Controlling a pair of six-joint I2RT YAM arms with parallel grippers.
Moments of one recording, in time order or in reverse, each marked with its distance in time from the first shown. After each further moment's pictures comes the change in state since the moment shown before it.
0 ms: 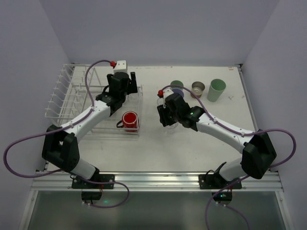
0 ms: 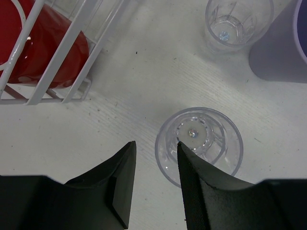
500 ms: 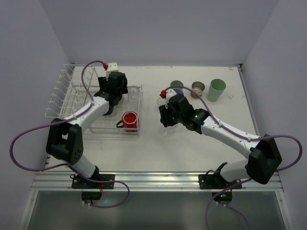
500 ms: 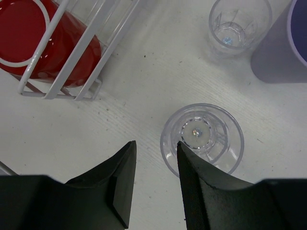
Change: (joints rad) left arm 0.089 0.037 -0.001 -0.034 -0.133 -0.001; right arm 0.000 -0.064 -0.047 0.030 -0.024 0.005
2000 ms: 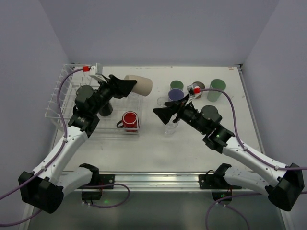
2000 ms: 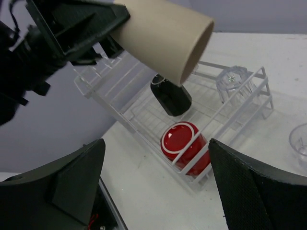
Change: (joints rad) left arm 0.038 -0.540 -0.239 0.340 0.805 -0.317; right arm 0.000 -0.408 -0.290 0.653 -0.154 0.290
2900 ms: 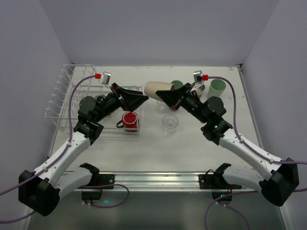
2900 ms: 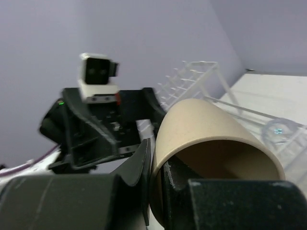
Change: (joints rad) left arm -0.087 -0.014 -0.185 0.387 0.328 -0.307; right arm -0.048 0.107 0.111 0.269 -0.138 0.205
